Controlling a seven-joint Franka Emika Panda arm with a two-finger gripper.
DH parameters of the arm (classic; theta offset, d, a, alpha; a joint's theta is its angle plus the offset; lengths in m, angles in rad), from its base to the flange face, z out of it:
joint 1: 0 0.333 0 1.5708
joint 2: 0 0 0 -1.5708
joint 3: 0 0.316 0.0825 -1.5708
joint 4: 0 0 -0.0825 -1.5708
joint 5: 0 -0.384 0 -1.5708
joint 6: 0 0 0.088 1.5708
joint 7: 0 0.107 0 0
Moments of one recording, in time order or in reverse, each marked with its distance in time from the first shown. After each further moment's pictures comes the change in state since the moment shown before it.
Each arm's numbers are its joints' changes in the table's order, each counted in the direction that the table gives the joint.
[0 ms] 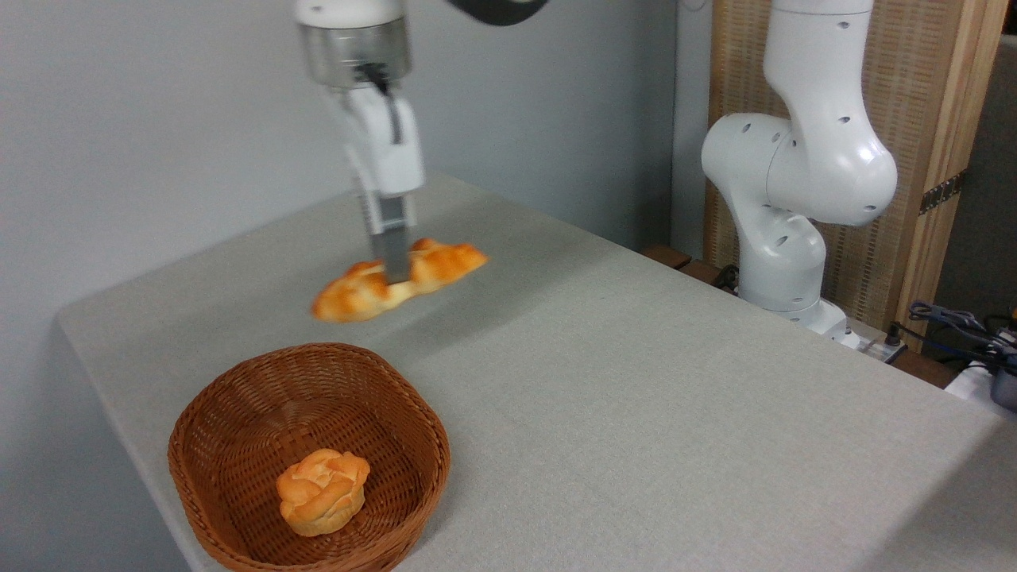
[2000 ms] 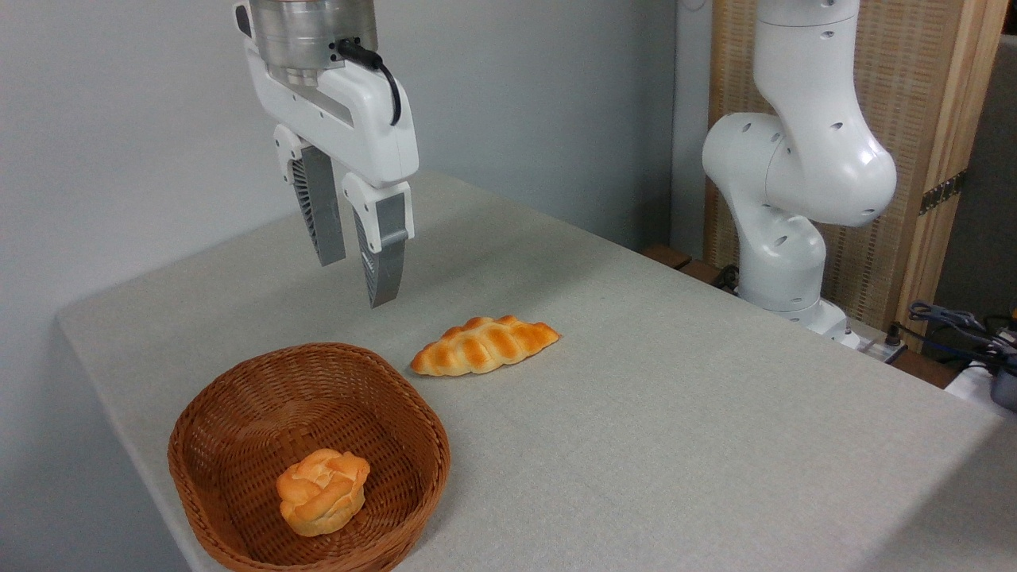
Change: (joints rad) arm -0.025 -0.205 0.101 -0.334 -0.009 -0.119 -0.234
